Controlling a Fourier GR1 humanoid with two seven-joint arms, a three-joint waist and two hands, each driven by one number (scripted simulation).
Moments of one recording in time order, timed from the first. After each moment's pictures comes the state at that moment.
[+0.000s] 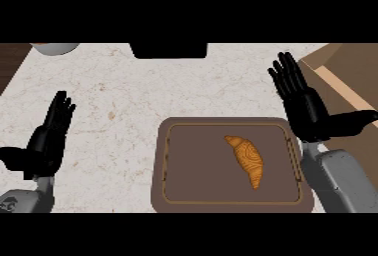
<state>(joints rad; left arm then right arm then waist) -0.10 0.41 -0.11 -1.42 0.30 0.24 -0.16 -0.37 -0.30 0.19 -1.42 -0.43 -0.11 -0.14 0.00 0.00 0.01</state>
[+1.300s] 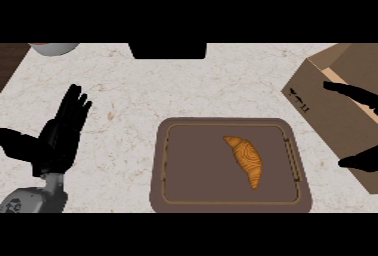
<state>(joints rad) -0.12 0.33 -0.13 -1.60 0.34 0.30 0.12 -0.26 -0.94 0.24 -1.55 0.05 0.17 -0.04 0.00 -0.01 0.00</state>
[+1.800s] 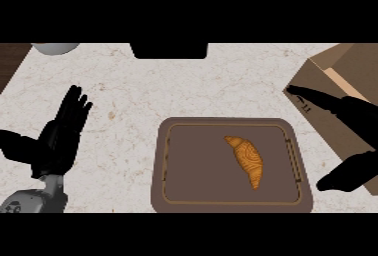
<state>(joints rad) -0.11 0.31 -0.11 -1.62 0.32 0.28 0.13 -0.35 -0.85 0.29 -1.83 -0.06 0.35 0.41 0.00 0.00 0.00</state>
